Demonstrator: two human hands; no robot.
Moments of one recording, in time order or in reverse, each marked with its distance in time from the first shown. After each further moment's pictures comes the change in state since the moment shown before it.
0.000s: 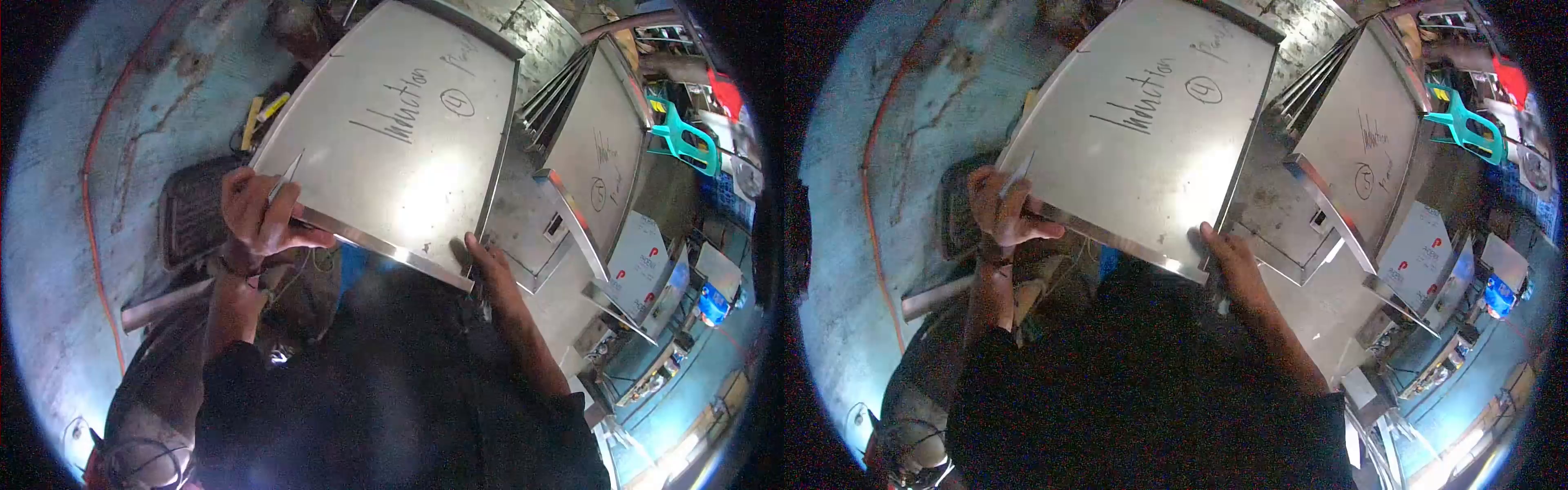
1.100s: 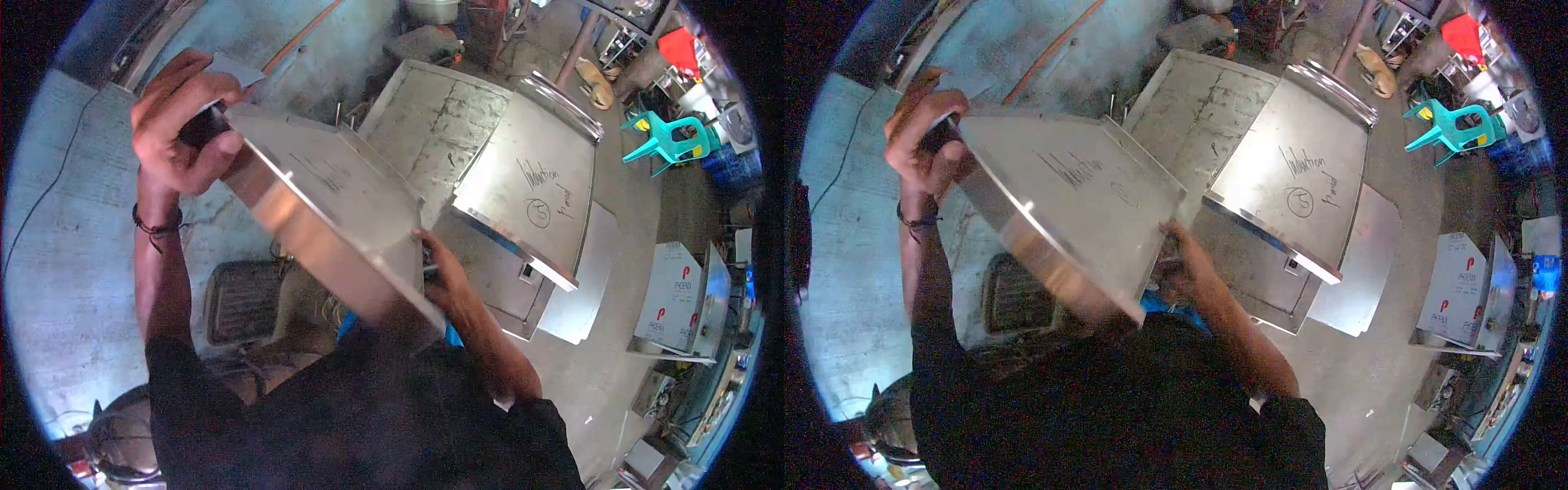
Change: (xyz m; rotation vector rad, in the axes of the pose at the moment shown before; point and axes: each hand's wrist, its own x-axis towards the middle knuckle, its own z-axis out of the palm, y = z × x) left_hand 0.299 0.029 -0.116 0.022 -0.035 0.443; right_hand 0.015 -0.032 -0.025 0.748 -0.335 -0.162
